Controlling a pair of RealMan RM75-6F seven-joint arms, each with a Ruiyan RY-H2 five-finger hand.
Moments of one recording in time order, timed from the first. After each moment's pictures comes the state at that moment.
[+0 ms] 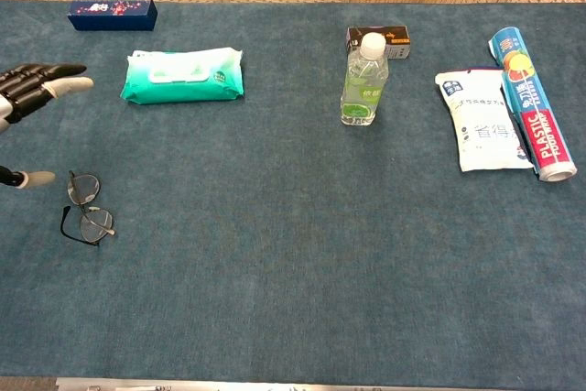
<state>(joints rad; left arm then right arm) -0.37 -1.34 0.15 -1.14 1.80 1.50 -0.31 0.03 -1.08 0.09 -1.65 -1.60 1.65 0.05</state>
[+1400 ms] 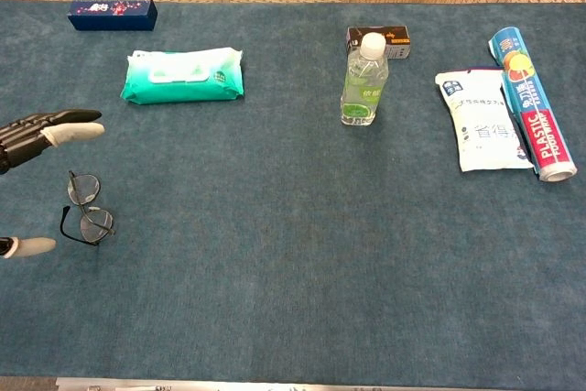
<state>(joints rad) -0.32 -1.16 0.25 -1.57 1.95 1.47 -0.30 0.02 -1.08 0.09 -1.65 -1.60 1.66 0.06</state>
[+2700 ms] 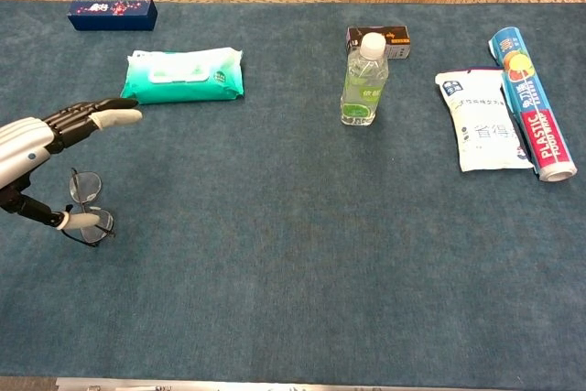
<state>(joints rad) -0.38 -1.31 0.18 -1.39 1.89 1.40 -0.38 0.02 -1.08 0.09 -1.65 -1.61 1.66 0.06</state>
